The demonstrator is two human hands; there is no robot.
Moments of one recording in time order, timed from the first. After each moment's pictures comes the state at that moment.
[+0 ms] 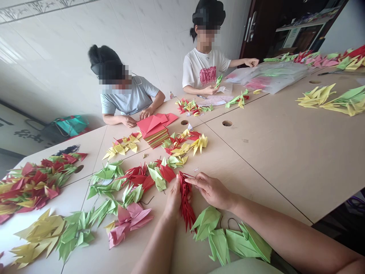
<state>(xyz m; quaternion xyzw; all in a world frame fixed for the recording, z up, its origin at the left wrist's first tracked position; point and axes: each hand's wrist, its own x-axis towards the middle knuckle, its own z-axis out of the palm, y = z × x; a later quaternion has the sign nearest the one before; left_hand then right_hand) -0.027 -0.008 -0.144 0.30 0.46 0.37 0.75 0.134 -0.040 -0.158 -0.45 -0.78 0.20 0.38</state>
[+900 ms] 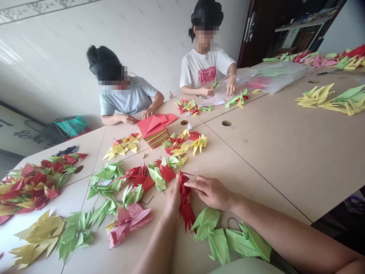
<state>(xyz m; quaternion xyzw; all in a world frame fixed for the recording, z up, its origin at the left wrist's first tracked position) -0.028 -0.007 -0.146 0.30 0.45 0.36 0.76 0.134 -0.043 -0.155 -0.45 -0.80 0.18 0.35</state>
